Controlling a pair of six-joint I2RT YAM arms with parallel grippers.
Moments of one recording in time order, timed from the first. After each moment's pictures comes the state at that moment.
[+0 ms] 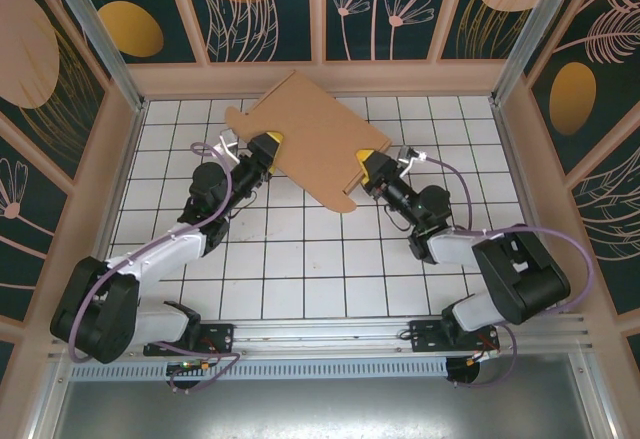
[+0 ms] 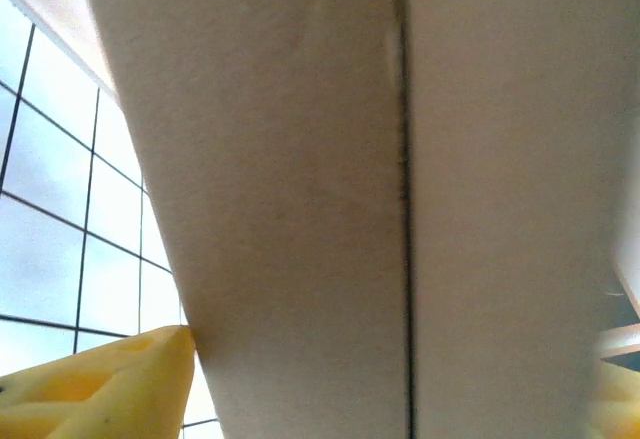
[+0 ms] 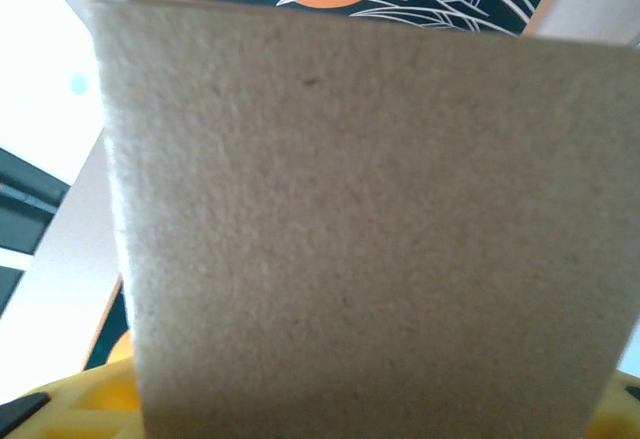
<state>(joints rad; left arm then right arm) -0.45 1.28 0.61 0.72 0.24 -1.35 0.47 1.43 0.40 1.31 -0.35 1.46</state>
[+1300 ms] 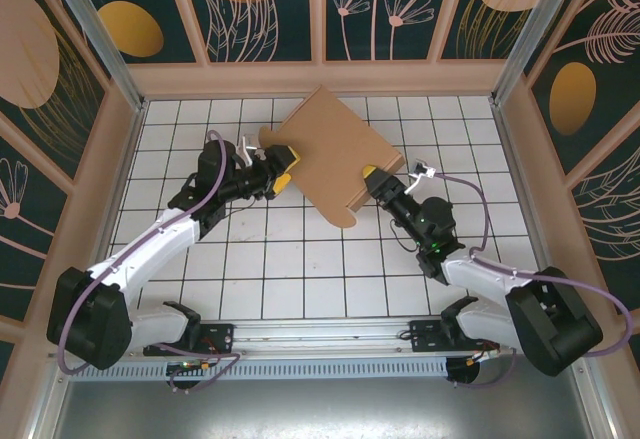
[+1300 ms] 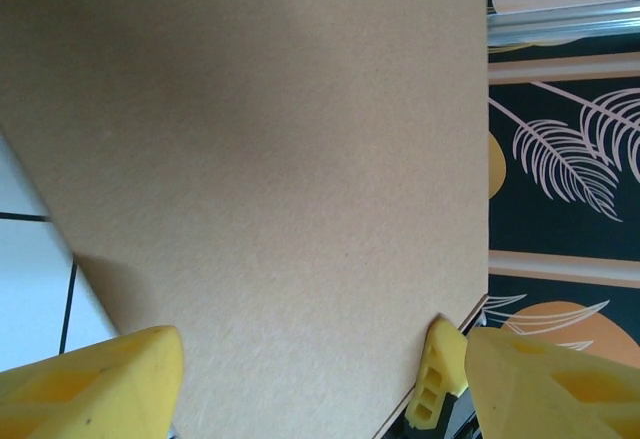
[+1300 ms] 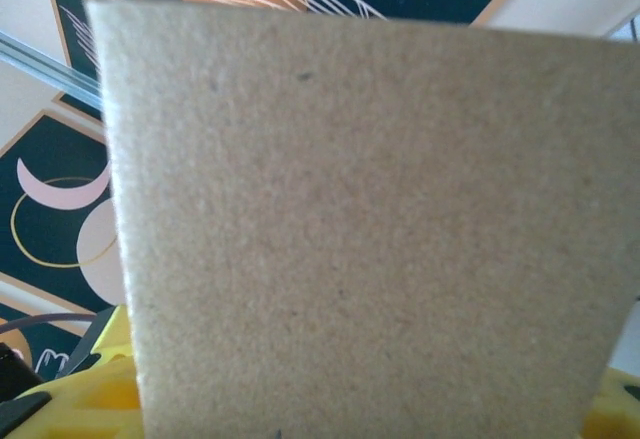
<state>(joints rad) -0.45 1.26 0.83 0.07 0.50 -1.29 0.55 1.17 0.31 0.96 -0.10 1.07</state>
